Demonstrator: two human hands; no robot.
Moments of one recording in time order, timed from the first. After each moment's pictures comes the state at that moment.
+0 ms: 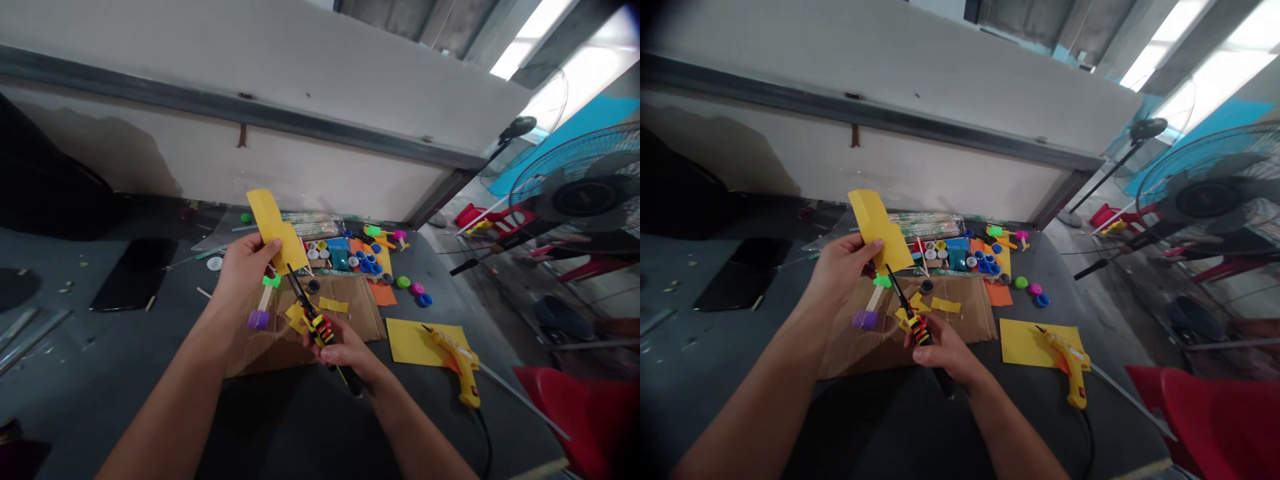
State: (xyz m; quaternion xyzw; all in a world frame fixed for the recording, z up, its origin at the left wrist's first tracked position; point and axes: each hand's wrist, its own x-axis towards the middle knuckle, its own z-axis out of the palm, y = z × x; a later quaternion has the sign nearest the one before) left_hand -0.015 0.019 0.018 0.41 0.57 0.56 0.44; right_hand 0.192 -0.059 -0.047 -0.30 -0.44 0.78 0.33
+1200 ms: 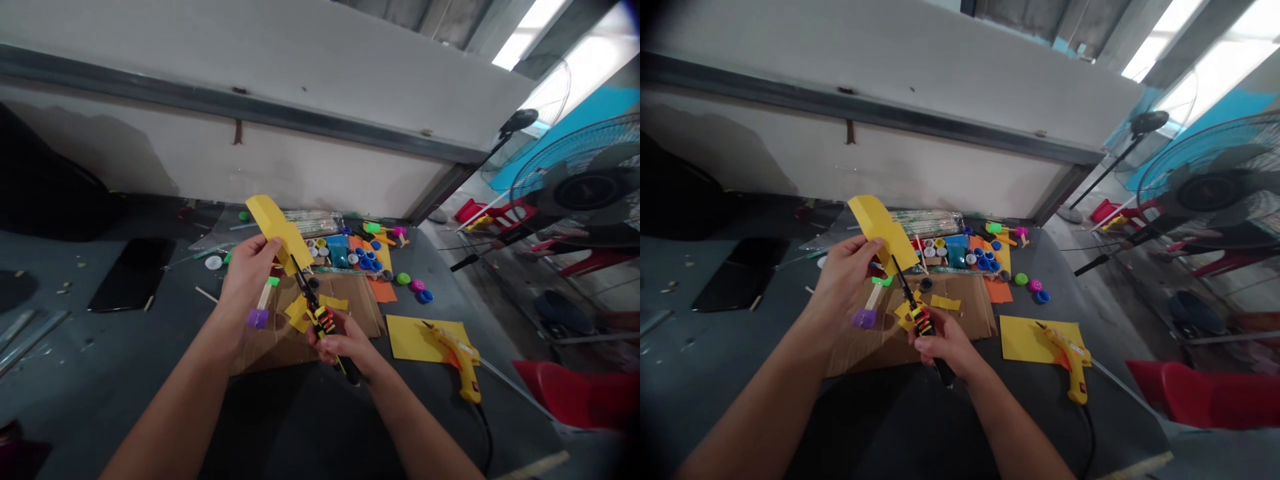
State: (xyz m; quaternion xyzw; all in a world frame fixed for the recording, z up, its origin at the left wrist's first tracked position) left_hand 0.002 0.010 0.024 0.37 0.55 0.58 0.47; right_hand 0.191 -0.055 -0.047 -0.29 -0.41 0.79 0.35
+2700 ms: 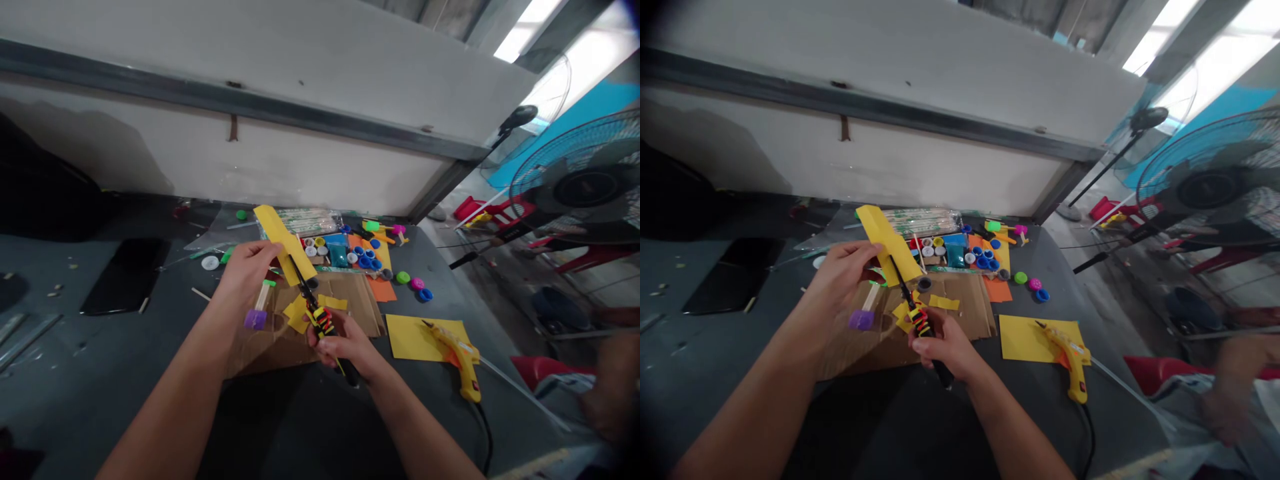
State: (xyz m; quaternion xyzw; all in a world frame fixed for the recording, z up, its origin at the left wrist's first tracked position) left_hand -0.004 0.014 0.020 0.37 0.57 0.53 0.50; right_hand 0.191 -0.055 -0.040 -0.31 -0.43 0.78 0.34
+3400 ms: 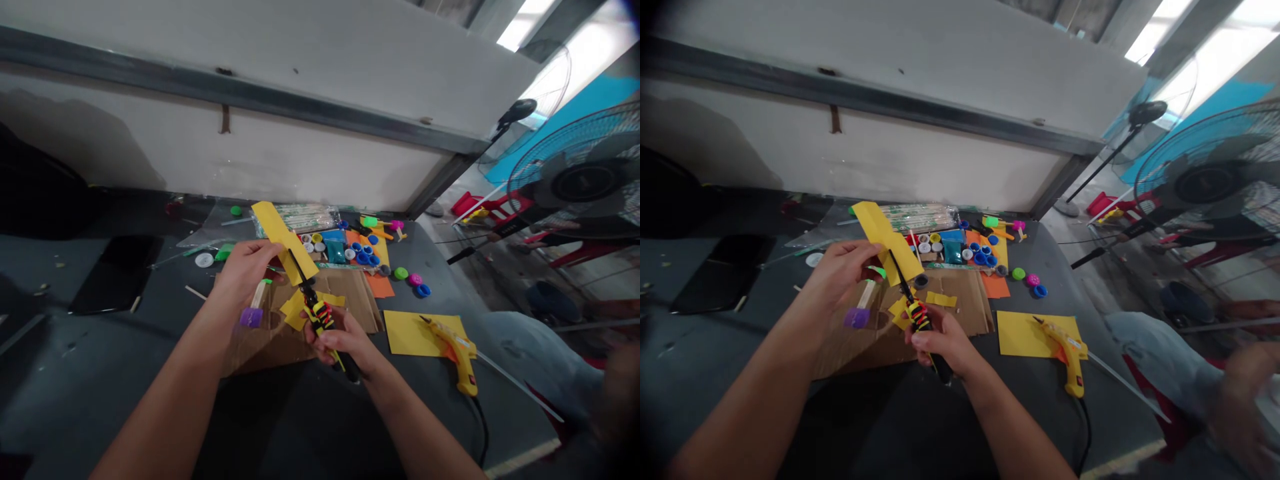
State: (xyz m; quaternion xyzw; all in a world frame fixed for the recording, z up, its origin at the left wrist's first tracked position) left_hand -0.001 0.015 0.018 0.38 0.57 0.50 0.53; right_hand 0.193 -0.055 -0.047 -0.29 -0.38 0.80 0.36
